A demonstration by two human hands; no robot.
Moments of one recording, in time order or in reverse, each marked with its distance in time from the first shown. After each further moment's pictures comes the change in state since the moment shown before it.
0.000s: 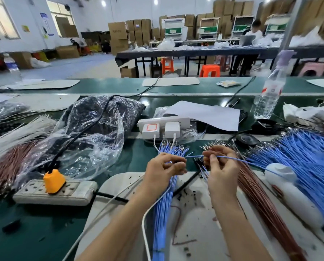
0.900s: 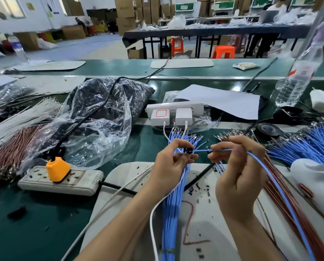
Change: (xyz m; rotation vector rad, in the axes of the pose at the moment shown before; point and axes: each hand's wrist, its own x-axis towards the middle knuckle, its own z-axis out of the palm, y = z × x) left_hand -0.003 -0.012 -0.001 0.013 -0.026 0.064; right_hand -0.024 -0.017 0.004 -0.123 -0.055 -0.631
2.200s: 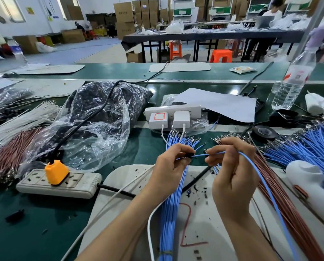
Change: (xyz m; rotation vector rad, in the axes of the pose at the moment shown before) left_hand -0.002 0.003 0.000 0.165 -0.016 0.056; right_hand 0.002 -0.001 0.000 -0.053 -0.024 0.044
